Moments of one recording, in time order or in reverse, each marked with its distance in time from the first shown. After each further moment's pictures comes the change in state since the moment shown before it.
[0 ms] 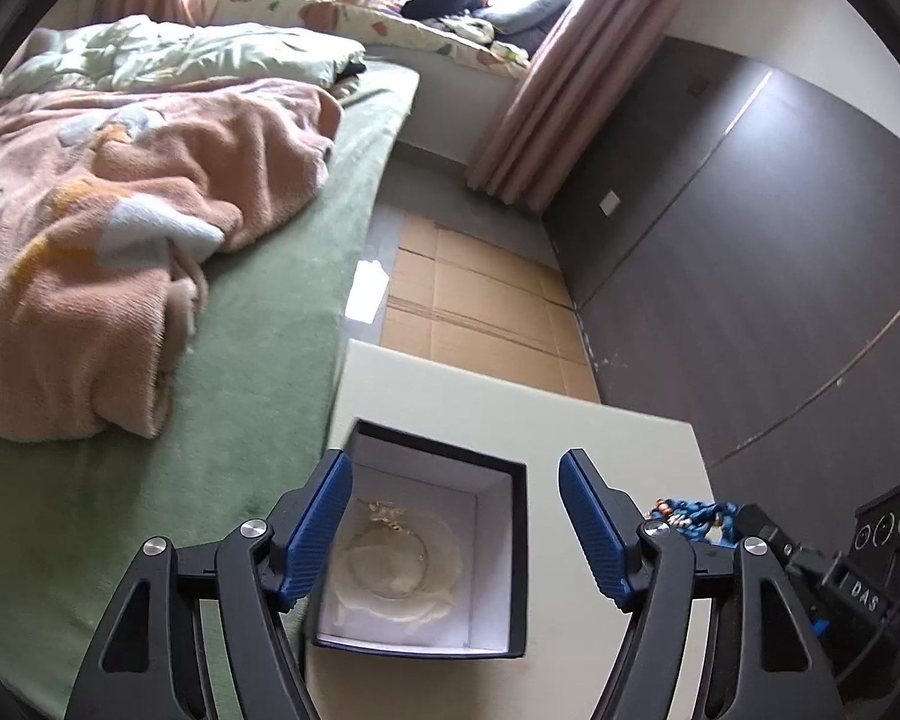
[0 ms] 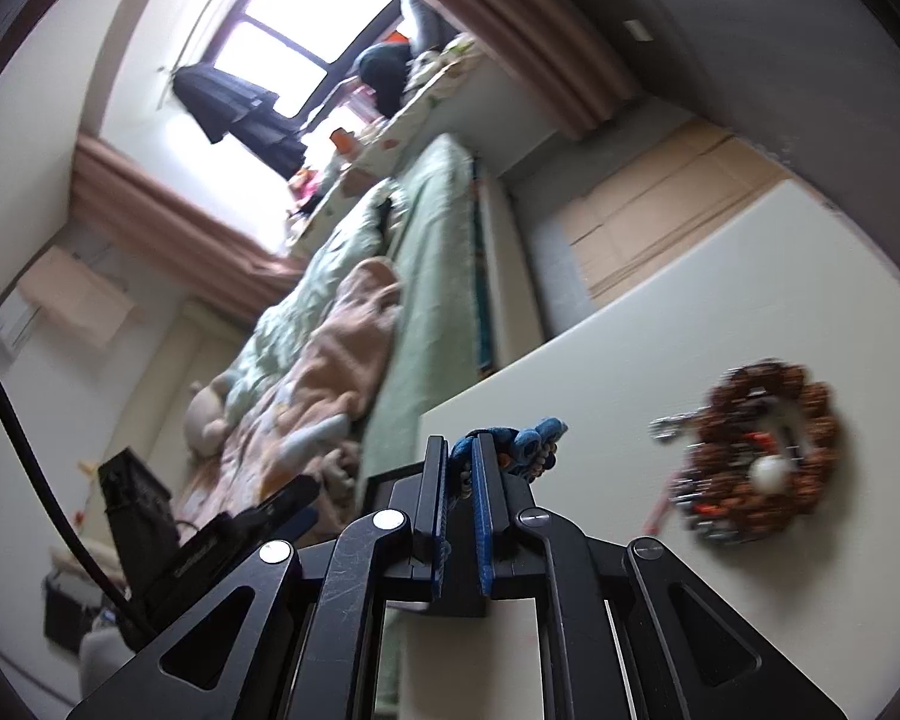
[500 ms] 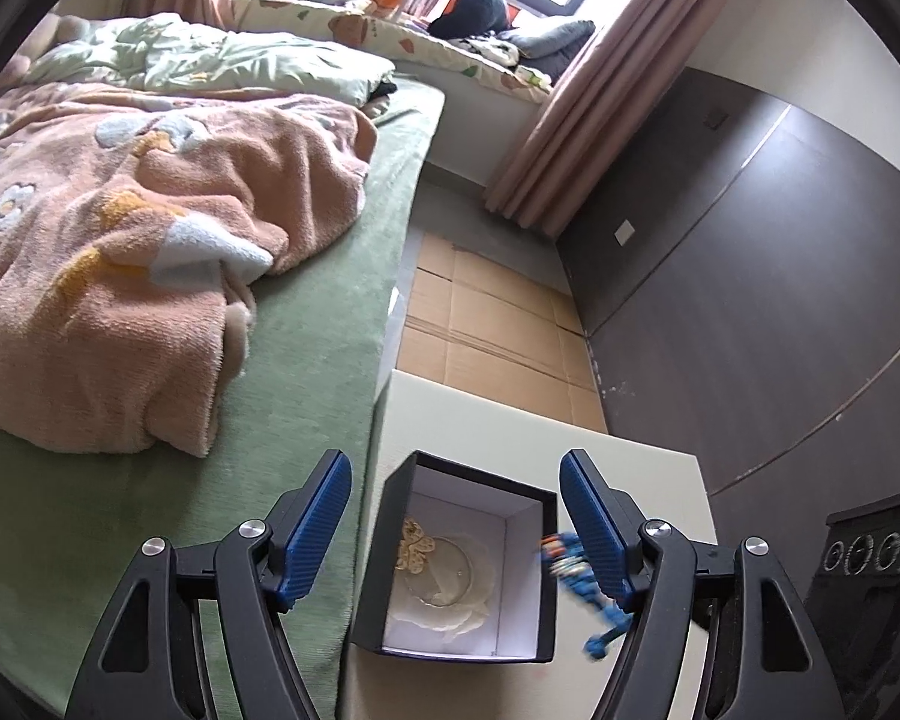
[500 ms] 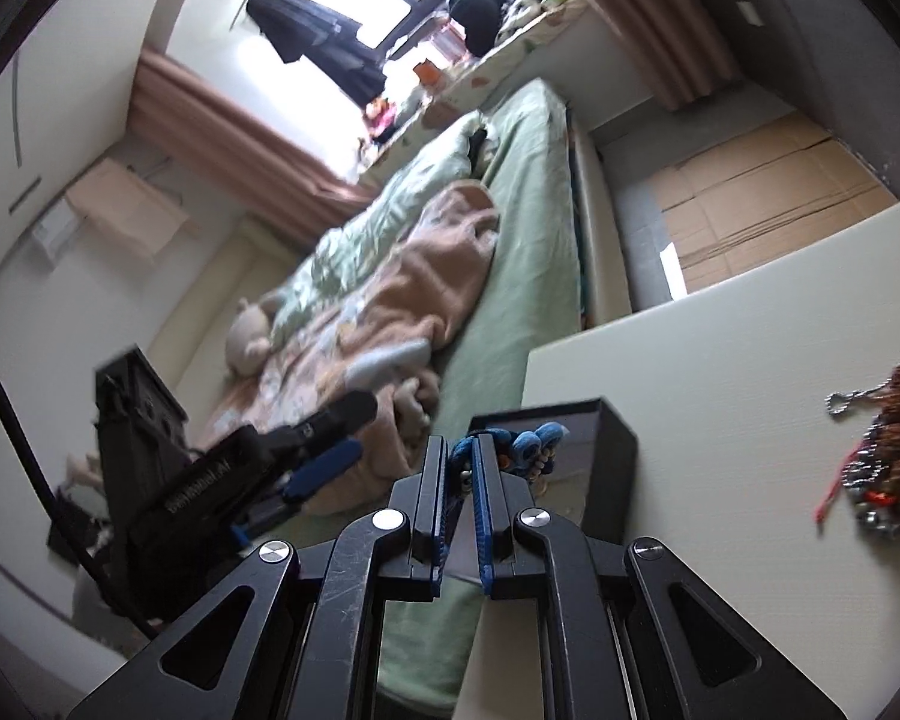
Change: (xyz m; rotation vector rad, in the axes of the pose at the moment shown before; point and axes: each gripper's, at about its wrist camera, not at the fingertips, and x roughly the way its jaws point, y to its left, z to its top) left arm -0.019 0.025 0.013 -0.053 -0.041 0.014; right arm 0.067 0.065 -0.031 -0.152 0.140 0.088
